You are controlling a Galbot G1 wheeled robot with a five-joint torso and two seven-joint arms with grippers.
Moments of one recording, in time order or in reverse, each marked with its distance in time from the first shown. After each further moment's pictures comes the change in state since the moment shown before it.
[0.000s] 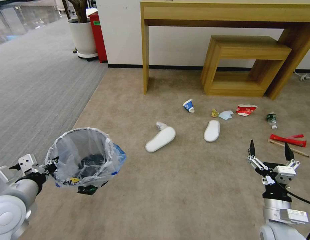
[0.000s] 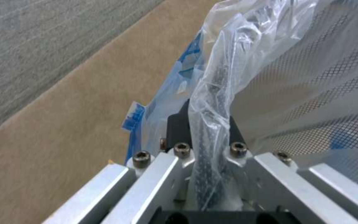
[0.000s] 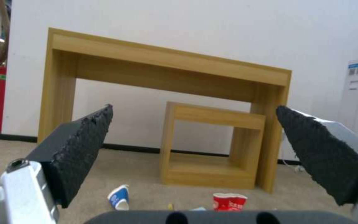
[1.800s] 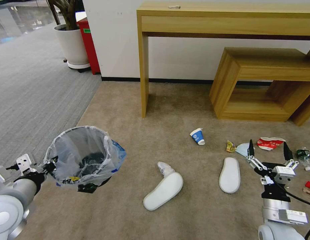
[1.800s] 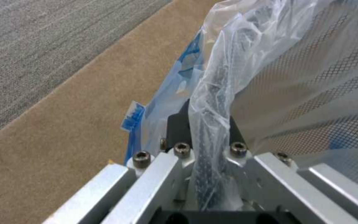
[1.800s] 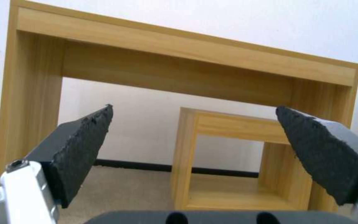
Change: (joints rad) left arm -0.006 -0.002 -0.005 0.009 -0.031 0.000 -0.019; right arm 0.007 0.002 -0.005 -0.011 0.001 0.026 -0.012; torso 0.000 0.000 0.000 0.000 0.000
